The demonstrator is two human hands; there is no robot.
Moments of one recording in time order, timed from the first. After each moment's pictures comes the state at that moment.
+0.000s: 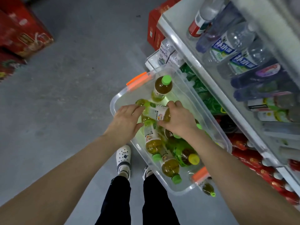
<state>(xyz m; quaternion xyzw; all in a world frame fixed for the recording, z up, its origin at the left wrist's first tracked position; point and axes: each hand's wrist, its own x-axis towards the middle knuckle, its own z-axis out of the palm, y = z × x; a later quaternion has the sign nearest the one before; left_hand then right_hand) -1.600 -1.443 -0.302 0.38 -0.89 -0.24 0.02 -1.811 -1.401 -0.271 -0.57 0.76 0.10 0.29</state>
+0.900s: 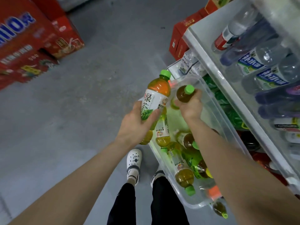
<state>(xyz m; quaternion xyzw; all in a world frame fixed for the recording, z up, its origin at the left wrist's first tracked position) -1.593 -1.446 -0.233 0.64 -0.60 -0.47 0.10 -1.798 -1.466 -0.332 -0.31 0.86 -0.25 0.32</state>
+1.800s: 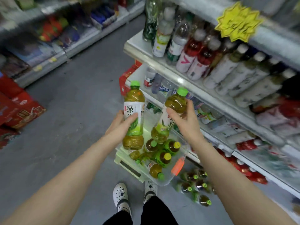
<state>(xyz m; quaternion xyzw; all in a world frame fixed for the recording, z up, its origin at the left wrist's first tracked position) -1.623 -1.428 -0.063 0.49 -0.58 -0.64 0.14 -1.824 -1.309 -0.046 -0.32 0.76 -0.51 0.26</state>
